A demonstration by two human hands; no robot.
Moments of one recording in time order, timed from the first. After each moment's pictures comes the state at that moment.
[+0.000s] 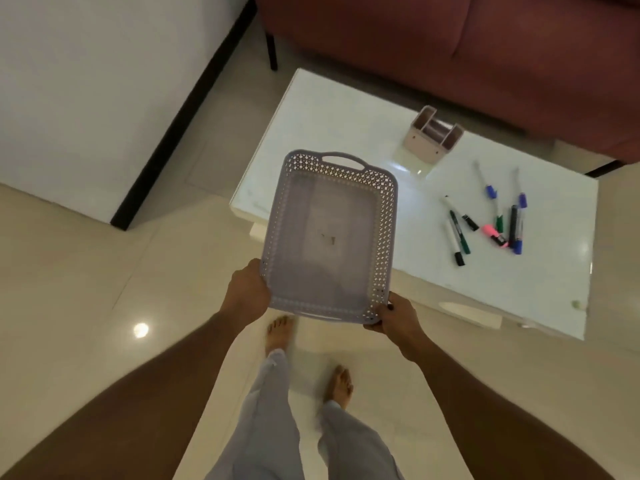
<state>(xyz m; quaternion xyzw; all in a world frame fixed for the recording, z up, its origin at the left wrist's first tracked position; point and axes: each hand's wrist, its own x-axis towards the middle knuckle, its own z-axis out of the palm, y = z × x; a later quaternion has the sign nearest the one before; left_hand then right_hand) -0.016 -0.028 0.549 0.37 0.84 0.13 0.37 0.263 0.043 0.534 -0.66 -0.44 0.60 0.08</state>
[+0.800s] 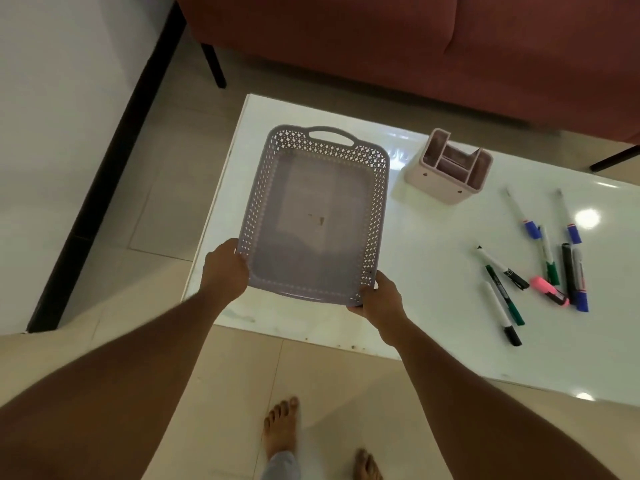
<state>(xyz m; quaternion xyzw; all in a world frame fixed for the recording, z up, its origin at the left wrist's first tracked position) -0.136 0.257 0.401 0.40 0.85 0.13 0.32 0.130 0.279 0.394 -0.72 -0.31 0.60 0.19</state>
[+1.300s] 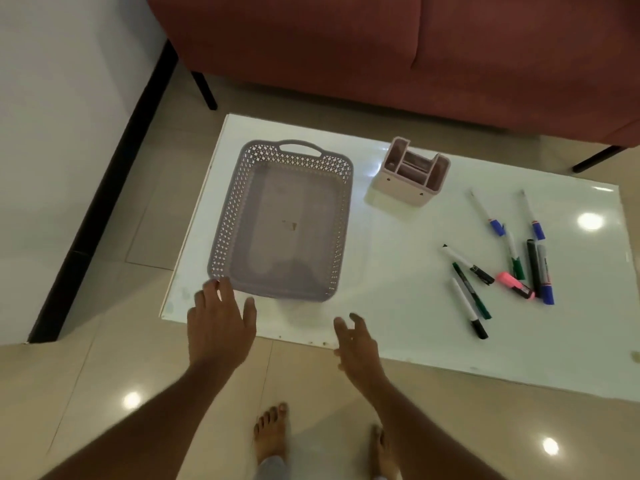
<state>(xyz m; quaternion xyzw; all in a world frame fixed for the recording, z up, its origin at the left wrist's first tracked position) -0.040 0.174 0.447 0.53 0.84 0.02 0.10 0.186 0.193 0.417 -0.70 -0.46 0.54 0.08</state>
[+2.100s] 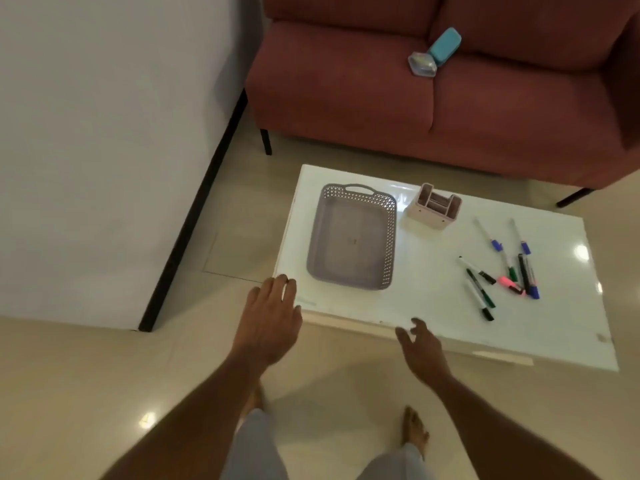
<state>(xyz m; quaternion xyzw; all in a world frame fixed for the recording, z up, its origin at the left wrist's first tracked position) -0.166 0.069 0.645 0.71 0.70 0.03 0.08 0.135 0.100 0.589 -0.74 -0.56 0.37 0.01</state>
